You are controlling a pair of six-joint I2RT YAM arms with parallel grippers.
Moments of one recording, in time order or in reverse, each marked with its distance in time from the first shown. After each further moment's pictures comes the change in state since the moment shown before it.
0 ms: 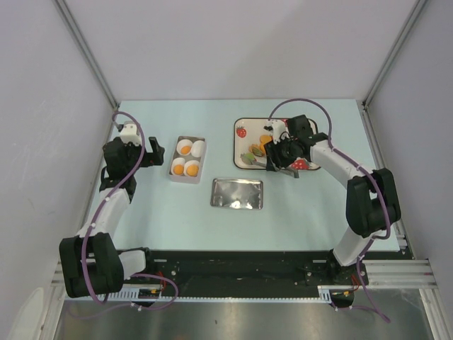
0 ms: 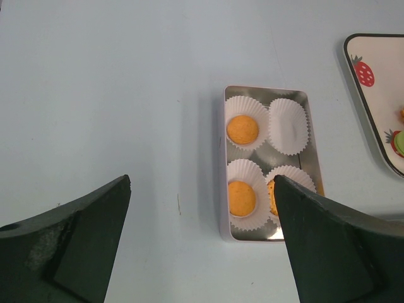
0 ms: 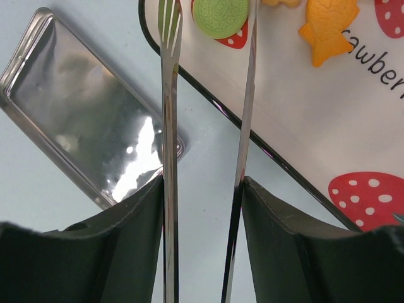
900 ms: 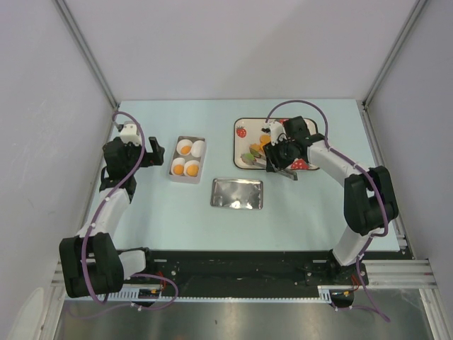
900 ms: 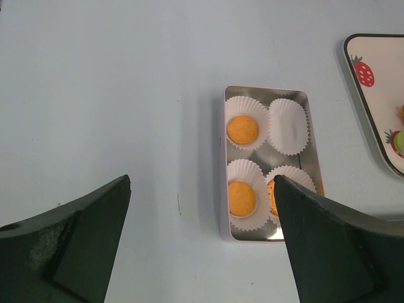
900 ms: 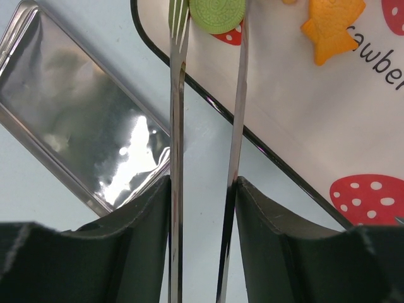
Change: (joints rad) left arm 0.000 0.000 0.000 0.000 0.000 0.000; right arm 0.018 0.027 0.000 0.009 0.030 -0.007
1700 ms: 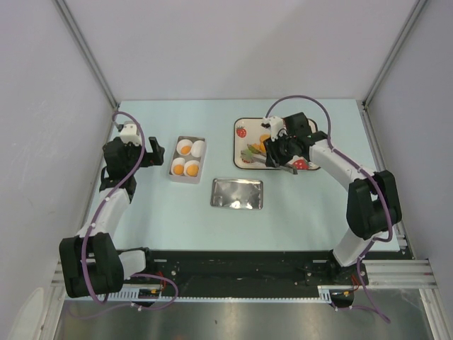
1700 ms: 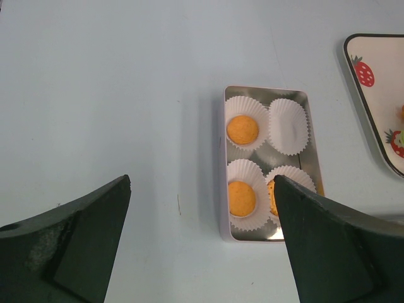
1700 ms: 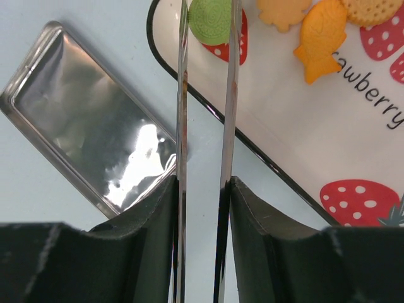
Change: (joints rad) left arm 0.000 0.000 0.000 0.000 0.000 0.000; right arm 0.011 -0.040 0.018 -0.001 0.004 0.001
